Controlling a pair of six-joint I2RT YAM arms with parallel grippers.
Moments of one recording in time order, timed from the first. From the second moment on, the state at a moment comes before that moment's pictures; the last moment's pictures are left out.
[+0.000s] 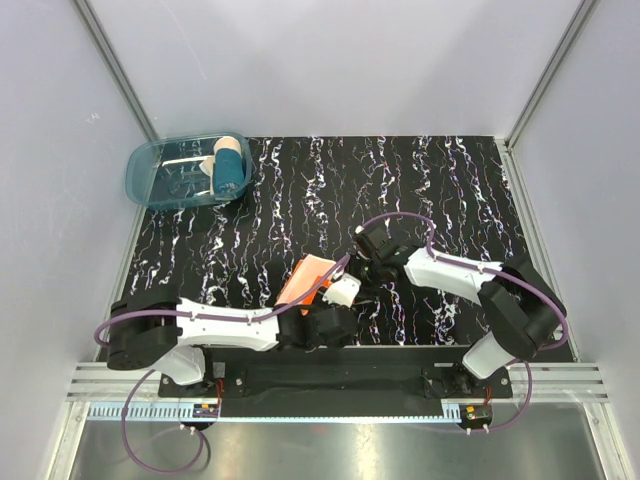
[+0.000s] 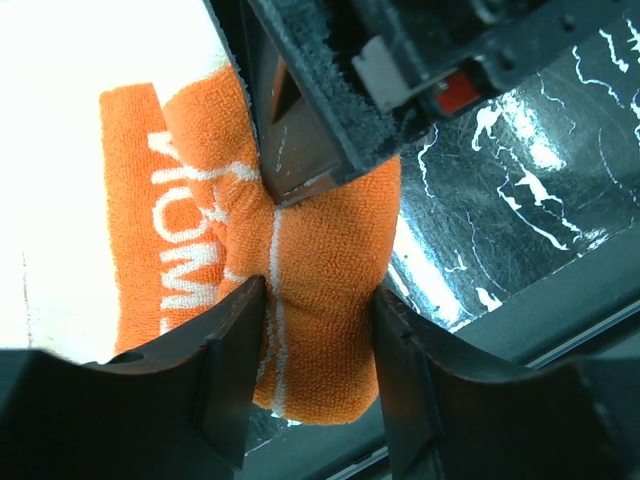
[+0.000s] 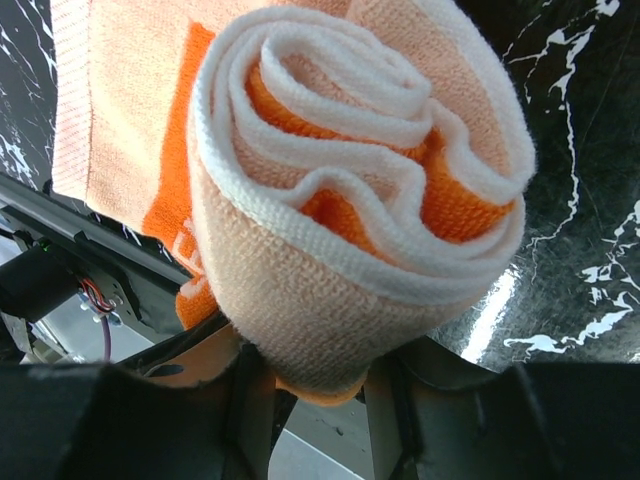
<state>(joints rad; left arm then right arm) -1.37 1.48 0.77 -0.26 -0.56 -0.61 0.73 1.57 0.87 -0.36 -0.30 0.80</state>
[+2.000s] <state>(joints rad) -0.53 1.32 0.35 0.29 0.69 -0.79 0.67 1.34 0.61 0.02 -0.37 0.89</state>
